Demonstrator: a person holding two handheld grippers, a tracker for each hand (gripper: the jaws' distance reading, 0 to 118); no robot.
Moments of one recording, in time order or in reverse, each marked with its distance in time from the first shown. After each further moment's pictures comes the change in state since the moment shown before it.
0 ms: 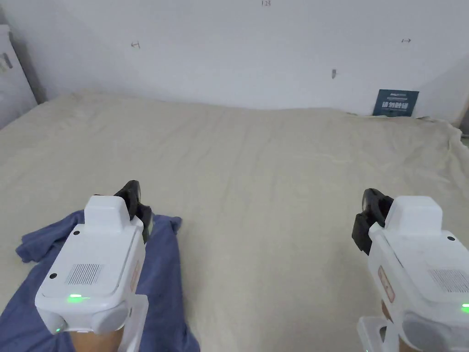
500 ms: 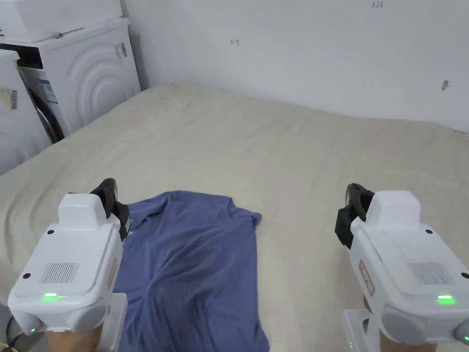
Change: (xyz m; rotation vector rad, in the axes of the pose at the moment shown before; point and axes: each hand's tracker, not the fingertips) left arm -0.136 0.001 0.062 -0.021 0.325 -0.041; right arm -0.133 0.008 -0.033 0.020 0.297 0.012
